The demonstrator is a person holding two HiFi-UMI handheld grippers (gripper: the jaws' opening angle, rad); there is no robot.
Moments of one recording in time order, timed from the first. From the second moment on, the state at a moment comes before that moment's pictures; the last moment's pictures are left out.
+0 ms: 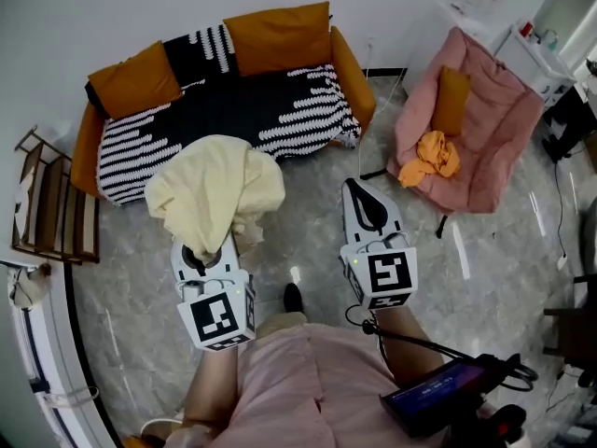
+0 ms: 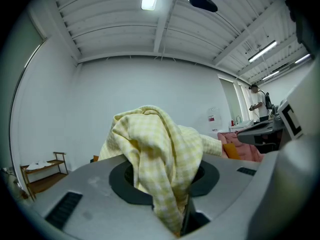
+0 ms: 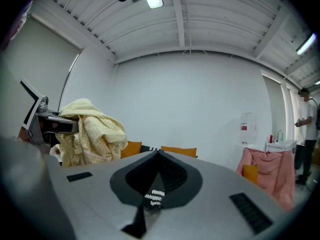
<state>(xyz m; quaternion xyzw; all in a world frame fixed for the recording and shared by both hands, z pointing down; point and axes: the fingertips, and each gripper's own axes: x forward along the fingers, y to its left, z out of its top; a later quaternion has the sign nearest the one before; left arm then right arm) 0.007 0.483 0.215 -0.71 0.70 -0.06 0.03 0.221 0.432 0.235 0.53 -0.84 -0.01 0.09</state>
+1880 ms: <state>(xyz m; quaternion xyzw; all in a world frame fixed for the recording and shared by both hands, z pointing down) -0.042 0.123 0.212 -0.70 0.71 -0.09 0.03 0.170 0.044 0.242 0.51 -0.86 0.02 0.07</state>
